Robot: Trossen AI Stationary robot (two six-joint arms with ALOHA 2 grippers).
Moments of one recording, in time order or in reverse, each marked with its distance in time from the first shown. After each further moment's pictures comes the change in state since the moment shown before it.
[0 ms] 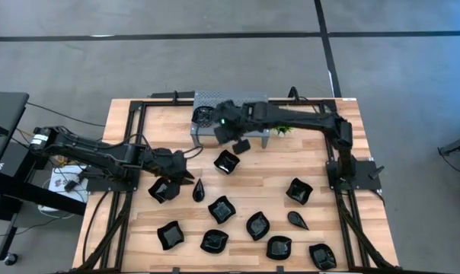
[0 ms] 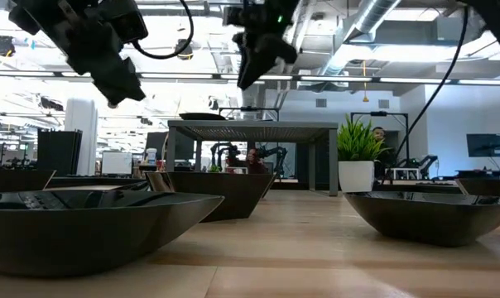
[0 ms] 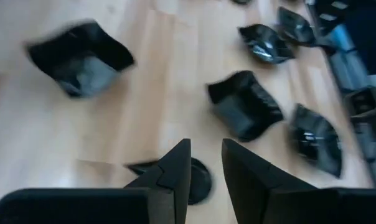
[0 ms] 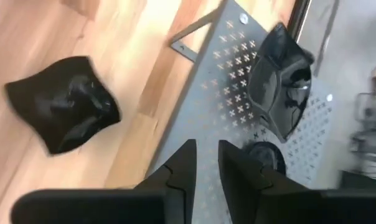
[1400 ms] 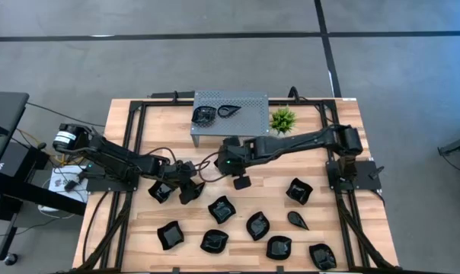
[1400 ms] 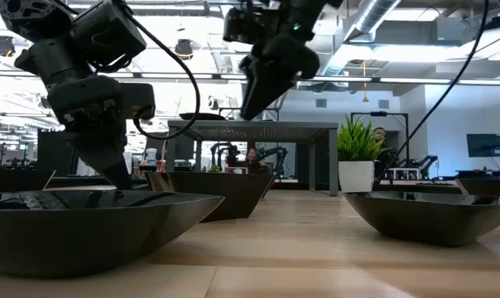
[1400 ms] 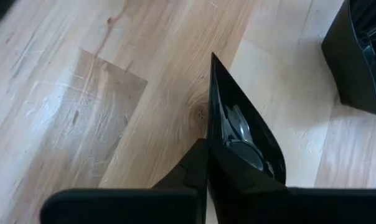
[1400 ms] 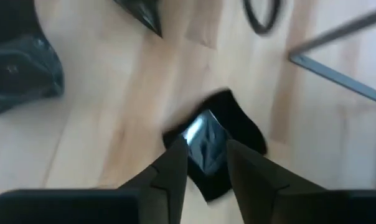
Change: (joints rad) left arm -0.037 0.394 -0.060 0.151 -0.129 -0.267; right arm 0.193 -0.059 -0.410 0.305 -0.121 0.401
